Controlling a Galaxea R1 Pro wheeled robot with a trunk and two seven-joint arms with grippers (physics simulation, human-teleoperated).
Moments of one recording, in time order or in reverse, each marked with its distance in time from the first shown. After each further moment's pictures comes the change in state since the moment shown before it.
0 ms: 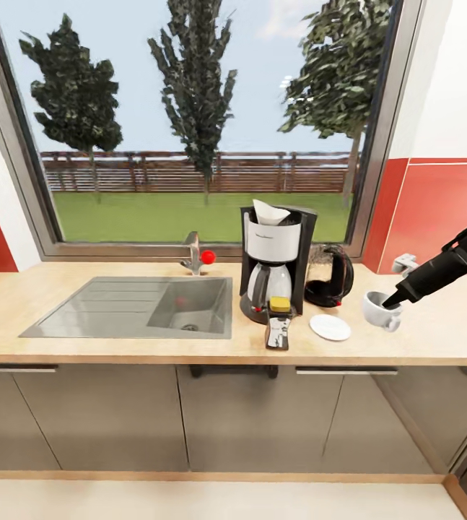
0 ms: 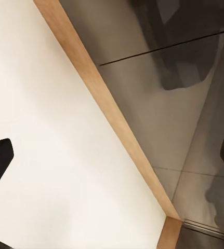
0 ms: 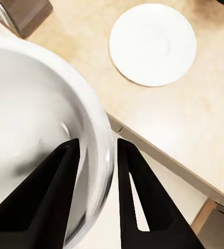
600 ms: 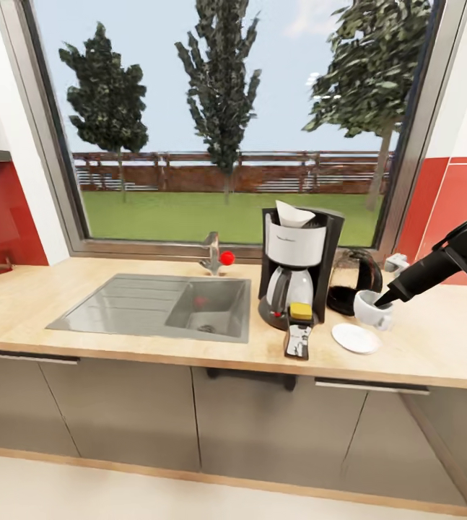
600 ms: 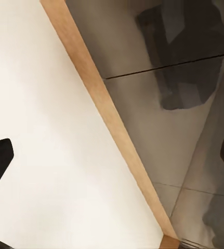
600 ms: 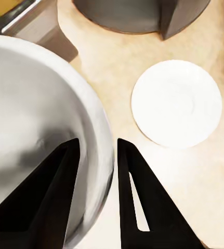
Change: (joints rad) left arm 0.000 0.000 0.000 0.000 0.000 0.000 0.000; right arm 0.000 0.030 0.000 -0.001 -0.001 0.001 0.000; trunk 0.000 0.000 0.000
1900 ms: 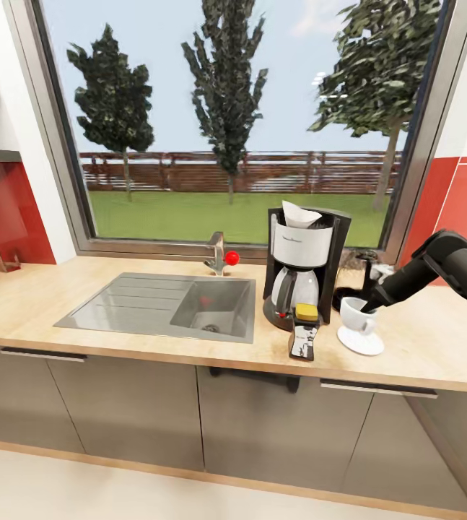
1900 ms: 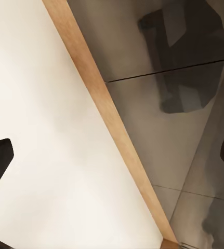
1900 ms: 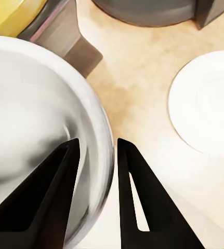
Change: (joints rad) left arm 0.000 0.000 0.000 0.000 0.000 0.000 0.000; right arm 0.000 0.086 0.006 0.114 0.011 0.112 -0.005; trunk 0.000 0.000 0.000
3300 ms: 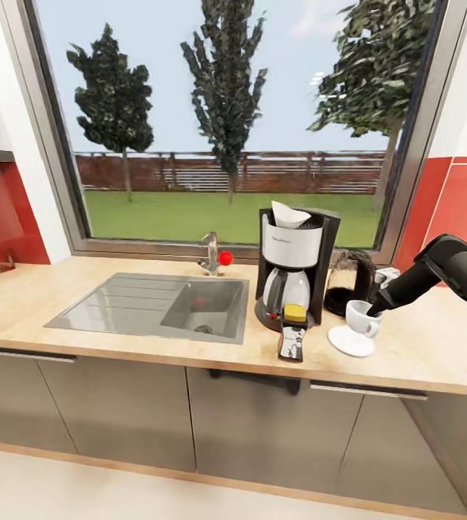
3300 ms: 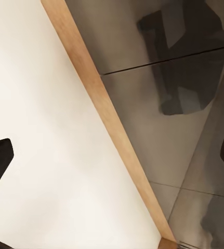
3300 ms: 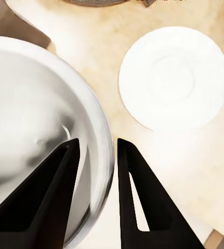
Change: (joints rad) left arm 0.000 0.000 0.000 0.000 0.000 0.000 0.000; right arm 0.000 0.003 0.000 0.050 0.002 0.001 -0.073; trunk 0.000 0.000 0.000
